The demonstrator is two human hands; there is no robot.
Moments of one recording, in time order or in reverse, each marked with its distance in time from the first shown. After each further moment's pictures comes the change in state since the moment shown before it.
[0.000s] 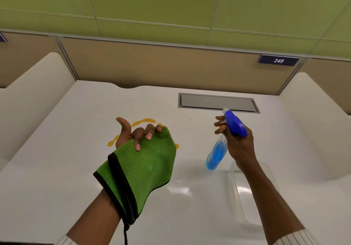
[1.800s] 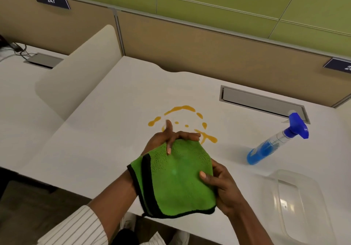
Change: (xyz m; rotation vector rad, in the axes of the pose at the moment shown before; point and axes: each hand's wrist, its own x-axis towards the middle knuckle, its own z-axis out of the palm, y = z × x) left_hand -0.033 0.056 -0.097 0.569 -0.118 -0.162; right_hand -0.130 0.009 0.147 0.614 -0.632 0.595
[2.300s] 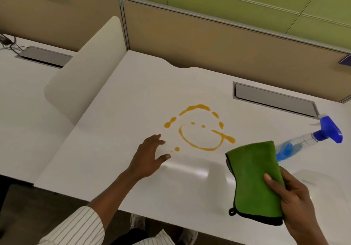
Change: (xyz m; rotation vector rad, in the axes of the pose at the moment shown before) left_hand -0.041 -0.016 -0.163 1.253 0.310 -0.089; right_hand -0.040 -0.036 0.015 -0.386 0.873 -0.063
